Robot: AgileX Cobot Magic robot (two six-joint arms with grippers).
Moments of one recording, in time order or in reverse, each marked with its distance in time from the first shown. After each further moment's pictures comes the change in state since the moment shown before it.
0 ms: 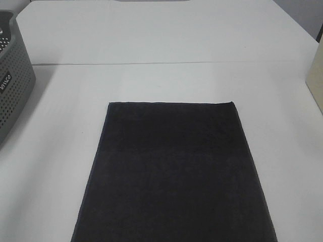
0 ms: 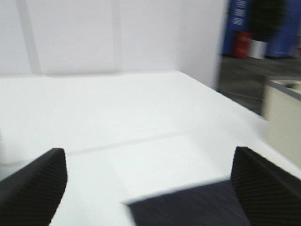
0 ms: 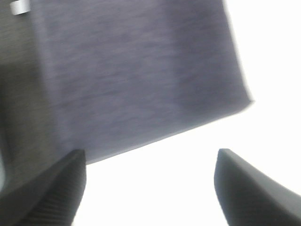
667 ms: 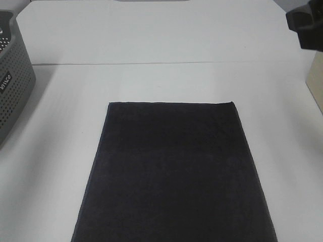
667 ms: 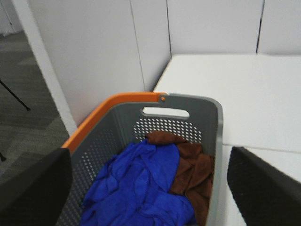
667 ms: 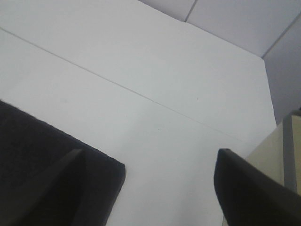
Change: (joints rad) left arm 0.115 0.316 -0.414 -0.538 0.603 0.657; right arm 0.000 0.236 -0.031 -0.852 -0.406 1.279
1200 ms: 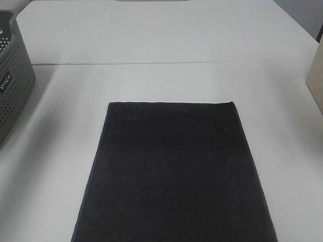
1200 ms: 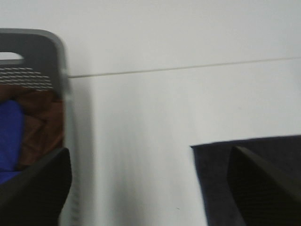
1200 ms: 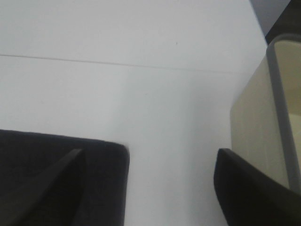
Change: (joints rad) left arm 0.384 0.535 -0.493 -1.551 -0.087 1.449; right arm -0.202 0.318 -0.445 0.393 0.282 -0.082
